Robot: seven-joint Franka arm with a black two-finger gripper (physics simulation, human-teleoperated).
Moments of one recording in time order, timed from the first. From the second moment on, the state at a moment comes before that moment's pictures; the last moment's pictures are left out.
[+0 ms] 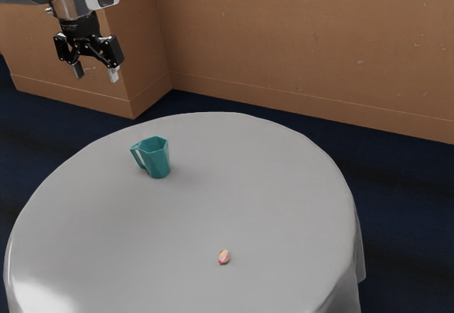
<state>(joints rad) 0.27 0.05 -0.11 -1.51 0.03 1.61 0.00</state>
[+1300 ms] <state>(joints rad) 0.31 0.14 0.19 -1.80 -0.05 2.01 0.83</state>
